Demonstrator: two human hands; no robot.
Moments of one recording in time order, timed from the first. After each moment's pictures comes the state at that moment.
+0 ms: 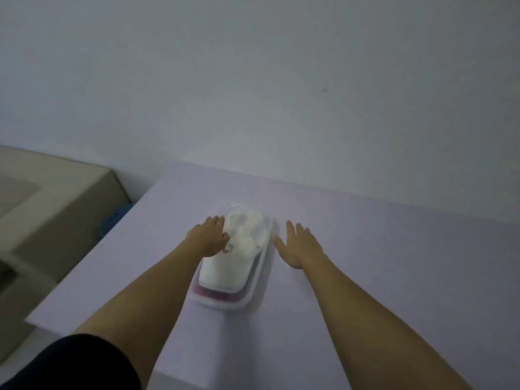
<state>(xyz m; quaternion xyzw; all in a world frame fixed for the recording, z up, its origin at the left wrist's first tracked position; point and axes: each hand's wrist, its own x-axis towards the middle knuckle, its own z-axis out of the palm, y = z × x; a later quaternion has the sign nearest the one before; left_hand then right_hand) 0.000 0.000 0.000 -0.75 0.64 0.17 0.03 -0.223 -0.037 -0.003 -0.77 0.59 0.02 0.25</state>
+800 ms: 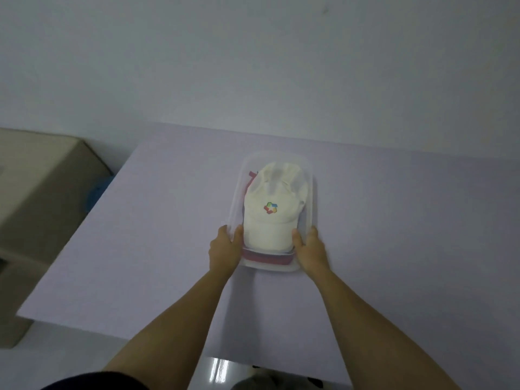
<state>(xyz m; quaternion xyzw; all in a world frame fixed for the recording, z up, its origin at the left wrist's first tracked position) -0.055 0.039 -0.088 -0.81 0.37 0.36 -0.29 -0.230 0.006 -0.091 -0.53 0.70 -0.20 0.44</state>
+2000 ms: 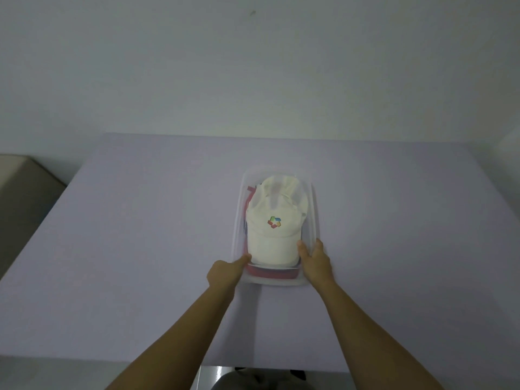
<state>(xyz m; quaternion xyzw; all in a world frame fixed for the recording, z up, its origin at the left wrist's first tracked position) -0.172 0.053 -0.089 -0.82 0.19 0.48 -0.25 -0.354 0.028 -0.120 -0.44 0.73 -0.25 0.45</state>
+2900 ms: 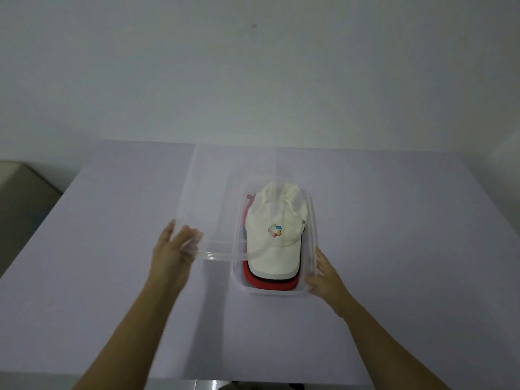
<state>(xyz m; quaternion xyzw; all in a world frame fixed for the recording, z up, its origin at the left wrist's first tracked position) -0.079 0.036 -0.039 -0.53 0.12 0.55 -0.64 -0.385 0.045 -0.119 -0.39 0.64 -0.28 0.60</state>
